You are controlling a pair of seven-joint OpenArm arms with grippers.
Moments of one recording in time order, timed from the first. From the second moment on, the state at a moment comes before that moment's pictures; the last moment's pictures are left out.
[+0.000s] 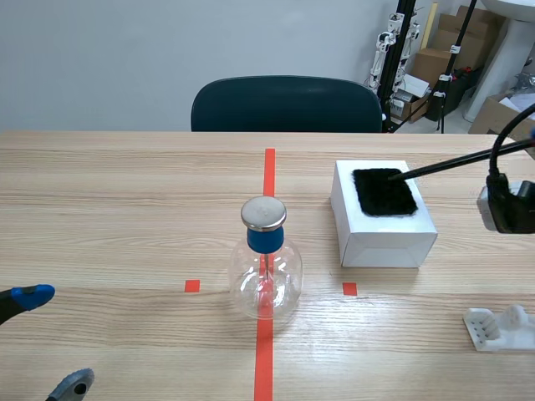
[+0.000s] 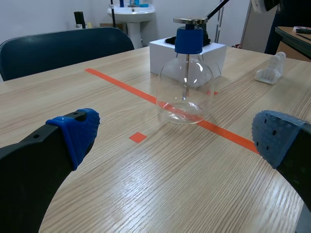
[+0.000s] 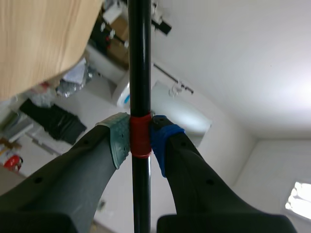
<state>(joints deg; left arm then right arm) 22.0 -29.9 3.4 54.1 22.0 -35.4 -85.1 -11.9 47.8 -9.9 89.7 -74.9 2.5 -6.6</state>
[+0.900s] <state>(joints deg) 22.0 -29.9 3.4 54.1 22.0 -35.4 -85.1 -15.6 50.6 -9.9 90.0 -69.0 1.8 -8.4</state>
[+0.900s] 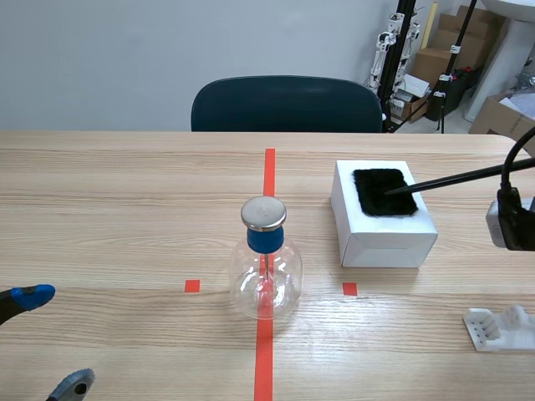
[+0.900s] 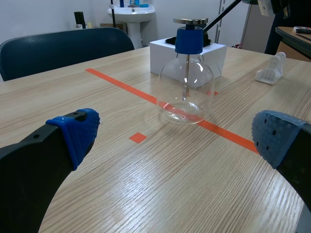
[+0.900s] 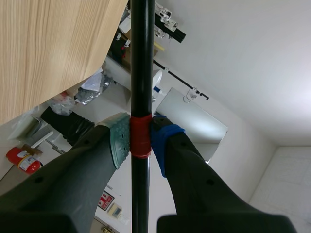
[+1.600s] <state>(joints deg) 22.0 -29.9 3.4 54.1 22.0 -35.4 -85.1 -15.3 49.4 -9.9 90.7 -71.4 1.4 -6.7</state>
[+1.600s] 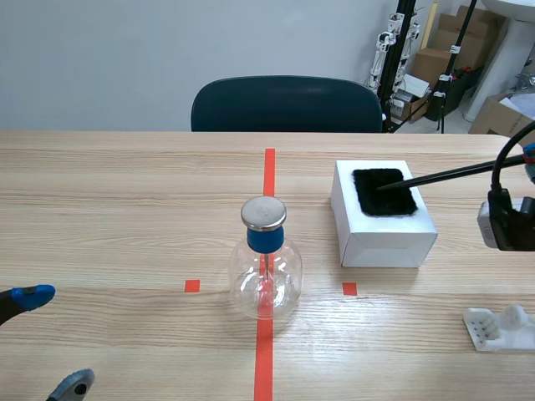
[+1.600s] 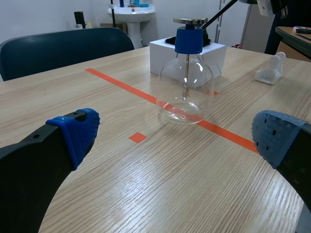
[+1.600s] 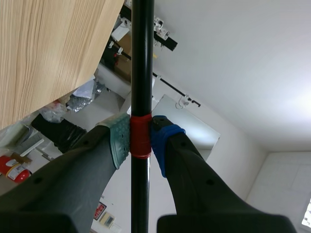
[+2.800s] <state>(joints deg) 22.0 -29.9 3.4 54.1 22.0 -35.4 -85.1 -15.2 50.0 -9.8 90.9 -74.5 2.5 -12.4</state>
